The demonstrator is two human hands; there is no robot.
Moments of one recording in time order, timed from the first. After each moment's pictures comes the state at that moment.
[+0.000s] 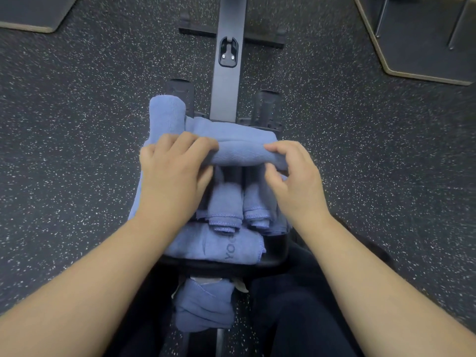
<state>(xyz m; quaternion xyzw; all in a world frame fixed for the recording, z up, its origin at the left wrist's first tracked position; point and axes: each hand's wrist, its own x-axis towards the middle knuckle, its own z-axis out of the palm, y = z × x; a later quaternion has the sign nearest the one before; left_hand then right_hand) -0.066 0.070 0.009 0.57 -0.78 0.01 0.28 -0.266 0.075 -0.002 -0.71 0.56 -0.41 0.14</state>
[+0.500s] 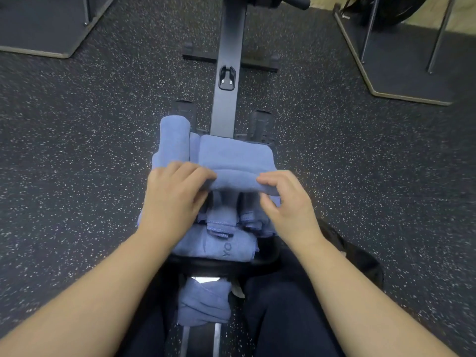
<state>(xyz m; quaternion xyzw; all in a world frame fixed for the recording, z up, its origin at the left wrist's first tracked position) -0.052 0.097 0.016 0.51 -0.81 0.00 0.29 -0.269 0.114 0.007 -0.73 0.53 -0.41 0.14</state>
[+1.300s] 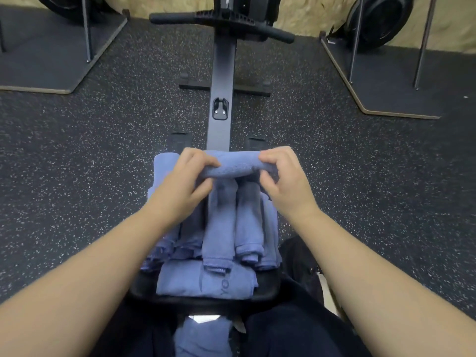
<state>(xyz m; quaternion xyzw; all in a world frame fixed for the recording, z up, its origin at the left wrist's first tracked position) -0.065 0.018 0.037 0.43 -0.80 -0.22 0.35 -0.285 0.025 0.037 -0.74 0.49 -0.45 0.08</state>
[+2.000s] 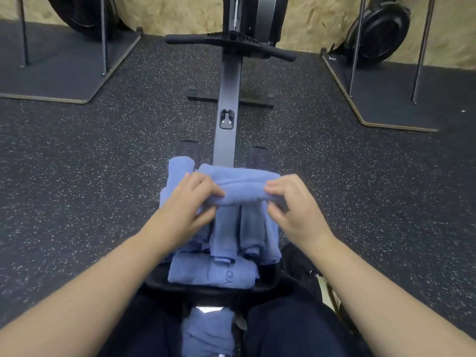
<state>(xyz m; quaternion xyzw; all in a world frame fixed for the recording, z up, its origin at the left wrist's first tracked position) -0.048 0.077 0.055 0.39 -0.84 -0.20 0.32 -0.289 0.084 0.049 -0.79 0.40 -0.46 0.05</state>
